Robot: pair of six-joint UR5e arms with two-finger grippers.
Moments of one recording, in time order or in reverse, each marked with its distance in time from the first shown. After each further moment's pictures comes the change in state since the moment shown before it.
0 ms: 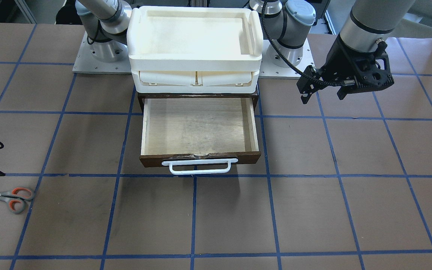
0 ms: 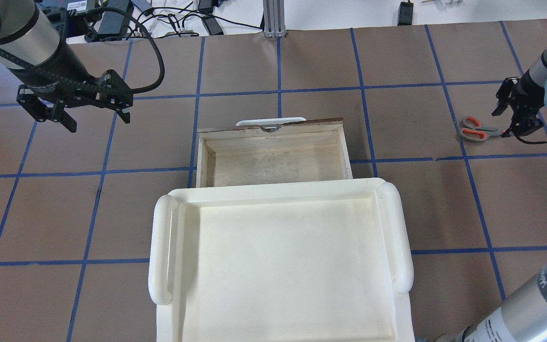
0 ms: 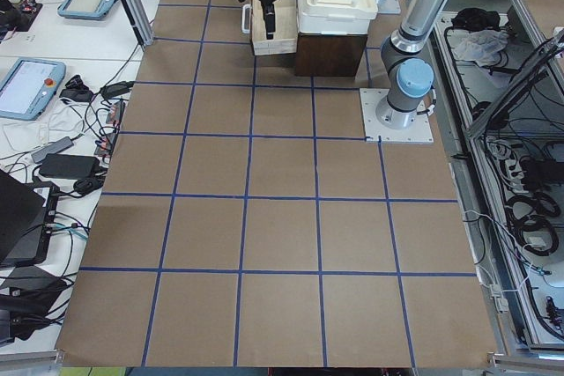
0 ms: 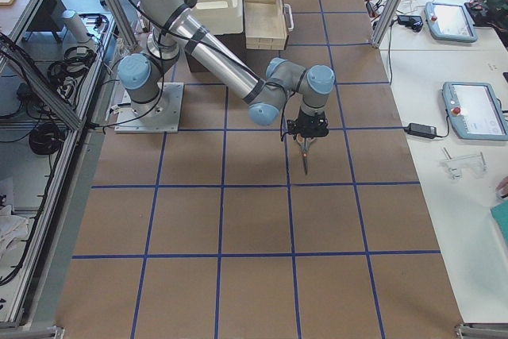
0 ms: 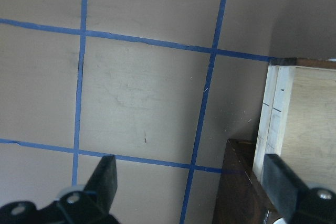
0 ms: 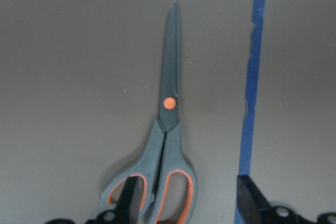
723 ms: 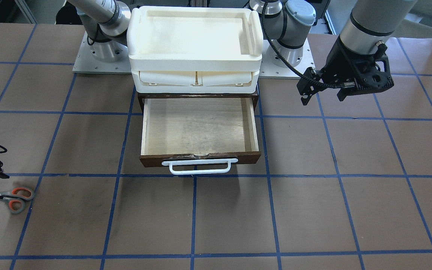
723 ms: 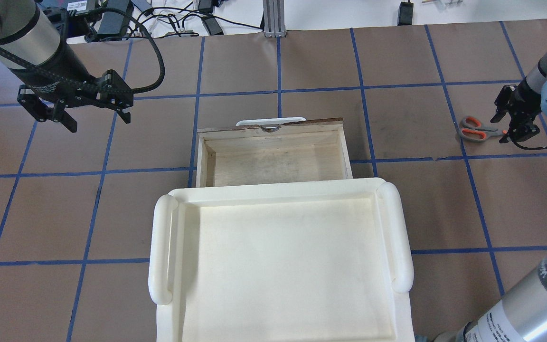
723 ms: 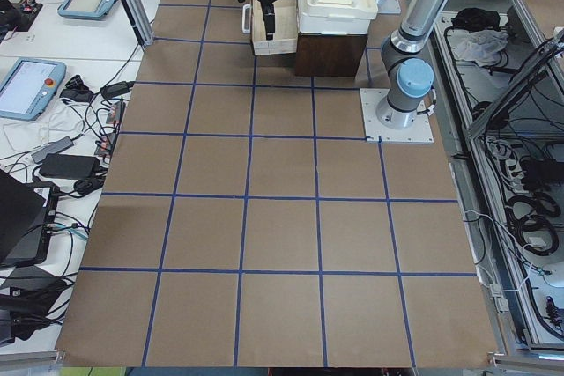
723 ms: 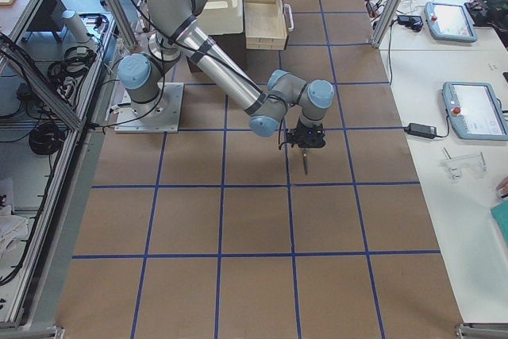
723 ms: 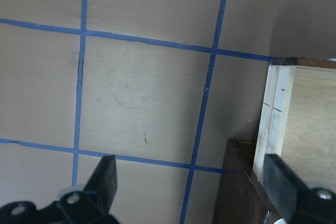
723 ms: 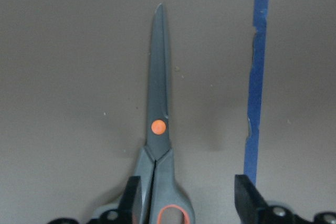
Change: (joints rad) left arm 0.000 -0.005 0.000 0.006 0.000 -0.001; right arm -0.025 0.065 -0.003 -0.017 0.005 -0.005
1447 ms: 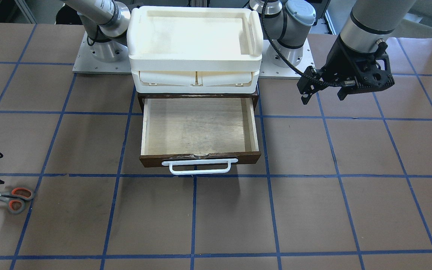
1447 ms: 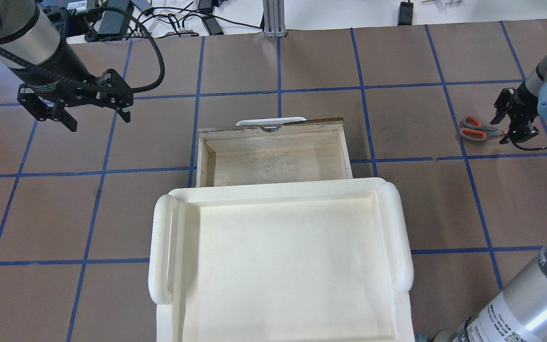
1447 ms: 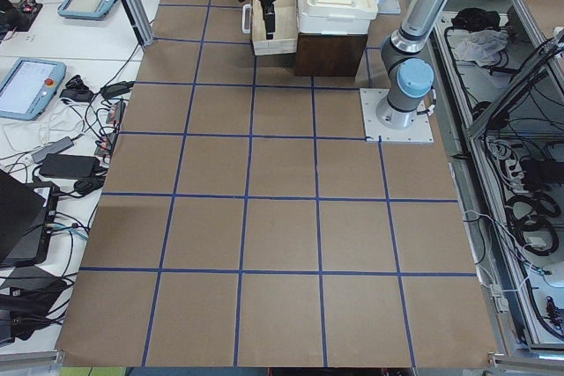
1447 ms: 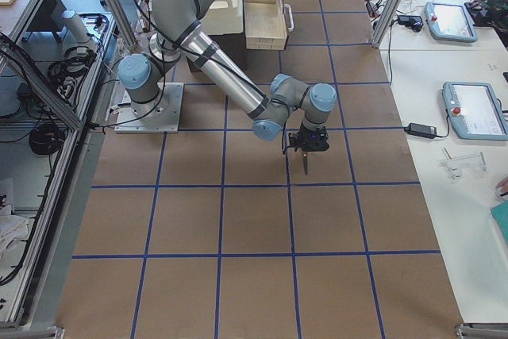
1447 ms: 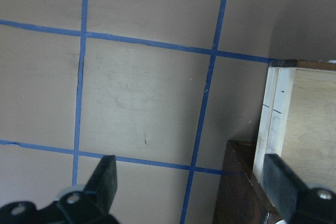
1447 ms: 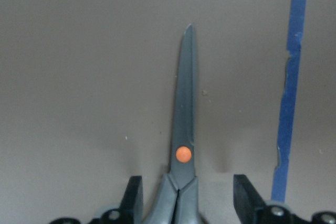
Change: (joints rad) left arm 0.000 0.003 0.000 -0.001 0.000 0.001; right arm -0.001 0.022 -0.030 -0.036 -0.009 -0.030
